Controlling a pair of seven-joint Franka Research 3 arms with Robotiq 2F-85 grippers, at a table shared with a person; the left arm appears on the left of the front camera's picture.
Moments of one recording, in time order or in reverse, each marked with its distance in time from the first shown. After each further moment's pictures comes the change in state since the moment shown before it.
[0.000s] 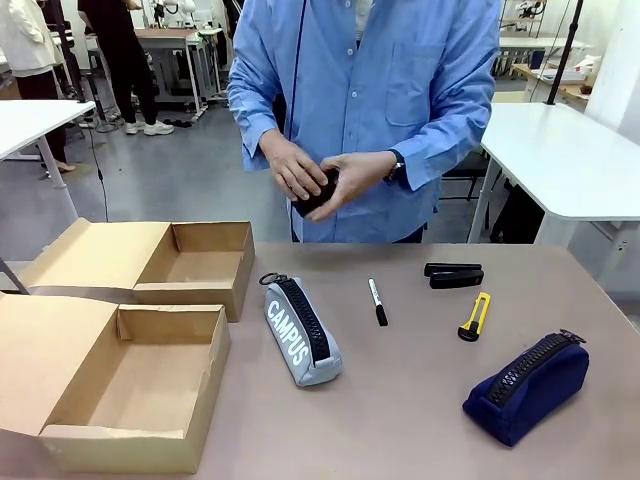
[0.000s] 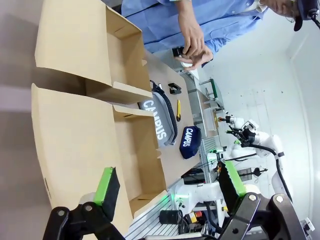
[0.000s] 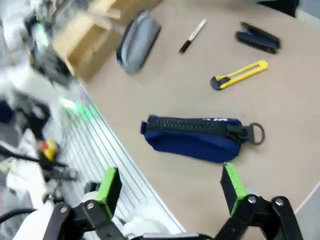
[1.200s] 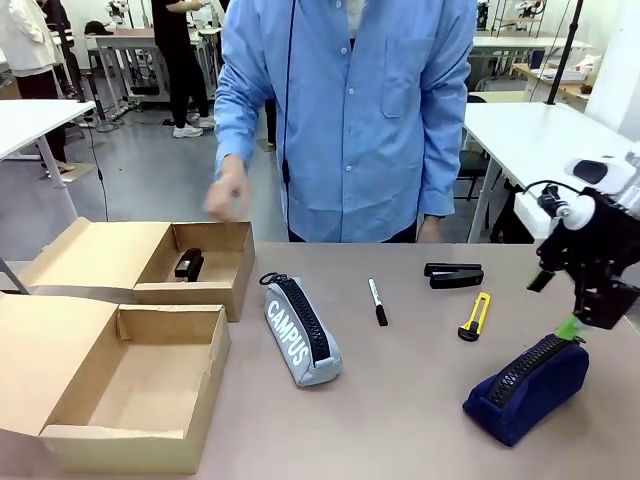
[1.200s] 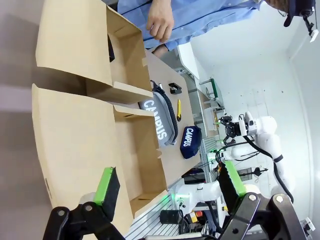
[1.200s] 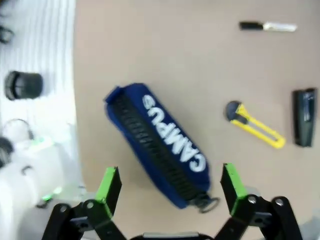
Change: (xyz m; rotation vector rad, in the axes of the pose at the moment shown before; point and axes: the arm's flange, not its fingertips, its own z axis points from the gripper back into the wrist) left arm 0.000 0.000 0.000 0.002 0.001 -0.002; right arm 0.098 0.048 -0.159 -0.068 0.554 0.816
